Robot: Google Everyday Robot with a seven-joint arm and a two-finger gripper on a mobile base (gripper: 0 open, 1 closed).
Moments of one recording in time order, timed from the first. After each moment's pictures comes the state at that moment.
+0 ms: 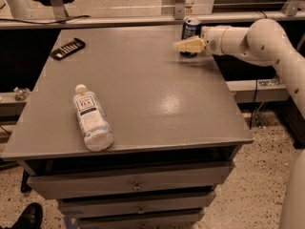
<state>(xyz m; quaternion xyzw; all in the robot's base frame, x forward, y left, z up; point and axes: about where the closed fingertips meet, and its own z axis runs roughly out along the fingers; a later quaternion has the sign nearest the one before) 0.812 -0.154 0.877 -0.31 0.73 0.20 0.57</state>
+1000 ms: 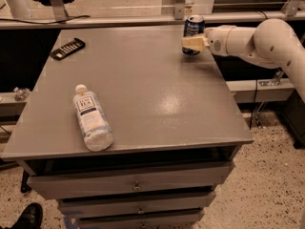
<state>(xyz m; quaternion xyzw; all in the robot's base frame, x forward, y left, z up) 0.789 -0.157 0.890 -0.30 0.73 0.21 0.57</state>
